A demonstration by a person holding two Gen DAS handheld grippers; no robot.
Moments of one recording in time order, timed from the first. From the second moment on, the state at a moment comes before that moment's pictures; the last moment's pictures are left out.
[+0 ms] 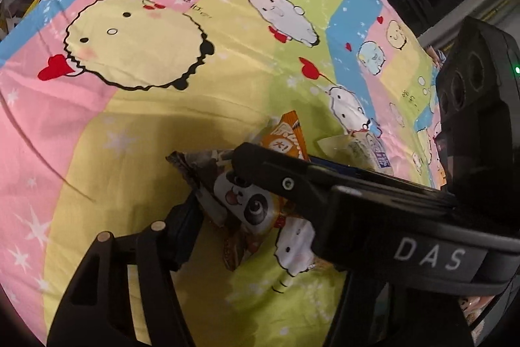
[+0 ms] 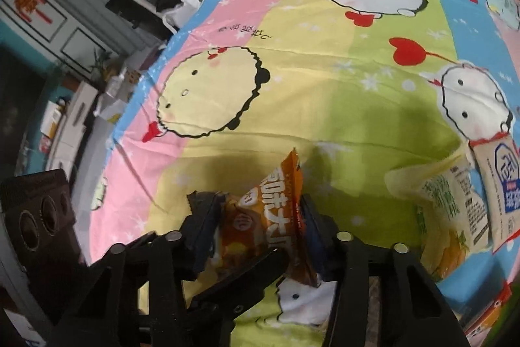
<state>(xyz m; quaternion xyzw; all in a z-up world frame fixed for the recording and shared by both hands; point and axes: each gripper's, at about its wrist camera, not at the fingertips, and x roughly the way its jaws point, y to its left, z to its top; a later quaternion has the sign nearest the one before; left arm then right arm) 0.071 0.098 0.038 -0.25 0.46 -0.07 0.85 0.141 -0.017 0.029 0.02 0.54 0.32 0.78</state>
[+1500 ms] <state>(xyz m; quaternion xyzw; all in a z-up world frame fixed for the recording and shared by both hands) -0.044 -0.109 0.176 -0.04 0.29 -0.24 0.93 -0.021 -0.251 0.149 0.21 0.31 0.24 0.90</state>
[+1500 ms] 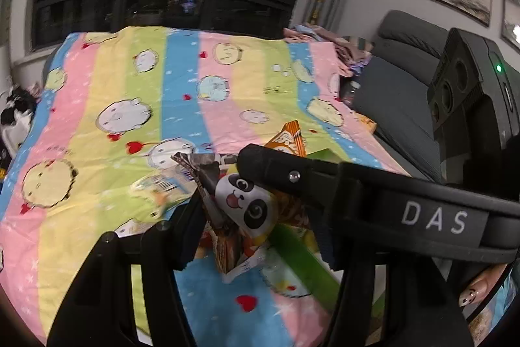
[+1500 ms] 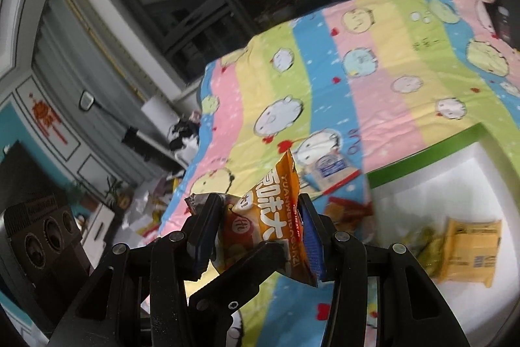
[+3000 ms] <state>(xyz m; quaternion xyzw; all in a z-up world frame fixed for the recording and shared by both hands) 0.025 -0.273 0.088 -0.01 0.45 -0.36 0.82 0.008 -0.422 0.056 0.34 0.40 0.01 0.85</state>
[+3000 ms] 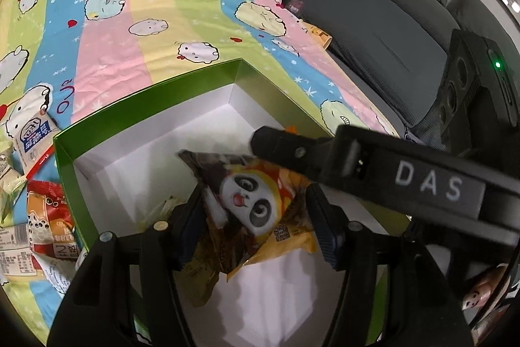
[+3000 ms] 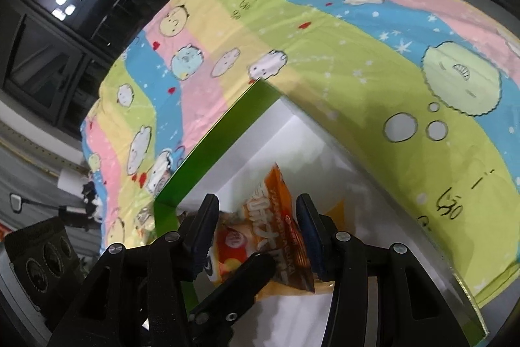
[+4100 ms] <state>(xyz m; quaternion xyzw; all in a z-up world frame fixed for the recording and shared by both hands) -0.014 -0.041 0.137 -0.10 0.38 -0.16 0.91 -0.009 -0.349 0.114 0.22 0.34 -0.01 0.92</state>
